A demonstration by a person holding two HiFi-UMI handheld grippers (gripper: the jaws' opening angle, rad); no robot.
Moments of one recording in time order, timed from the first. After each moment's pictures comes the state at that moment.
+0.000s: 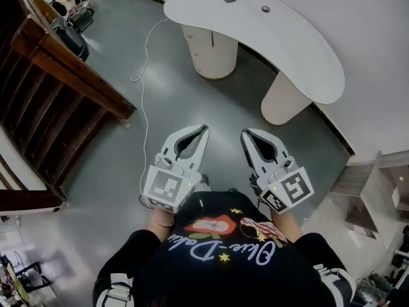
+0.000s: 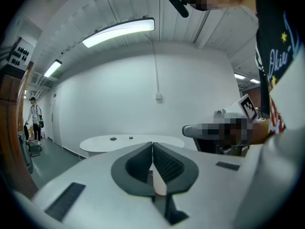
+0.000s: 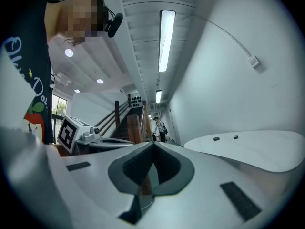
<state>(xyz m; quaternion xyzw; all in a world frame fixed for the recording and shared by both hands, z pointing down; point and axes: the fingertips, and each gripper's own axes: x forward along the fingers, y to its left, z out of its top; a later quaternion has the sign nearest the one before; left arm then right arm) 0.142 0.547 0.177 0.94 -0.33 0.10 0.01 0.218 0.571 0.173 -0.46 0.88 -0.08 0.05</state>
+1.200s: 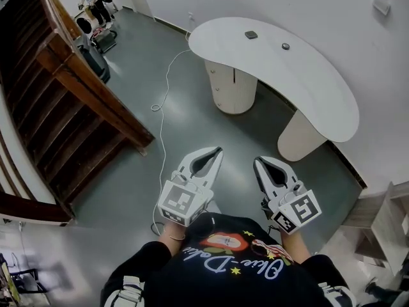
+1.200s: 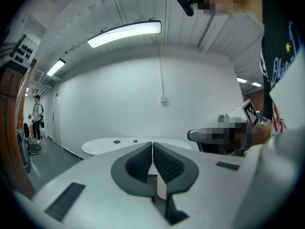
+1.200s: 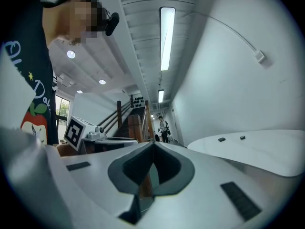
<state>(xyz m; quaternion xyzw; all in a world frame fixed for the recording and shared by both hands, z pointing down) 0.110 0.491 0.168 0.94 -0.34 0.08 0.02 0.189 0.526 0.171 -0.45 0.89 -0.07 0.05</state>
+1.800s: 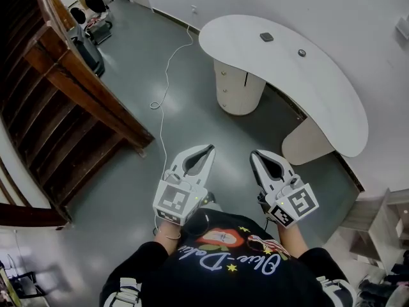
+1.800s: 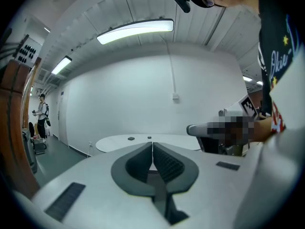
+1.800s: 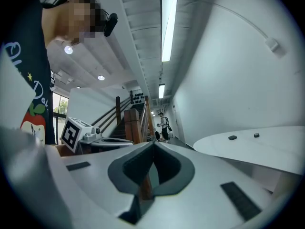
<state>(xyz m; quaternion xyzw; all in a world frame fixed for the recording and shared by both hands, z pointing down) -0.001 0.377 0.184 0.93 -0.36 0.09 0.02 0.090 0.404 0.178 -0.45 0.89 -0.08 0.03</state>
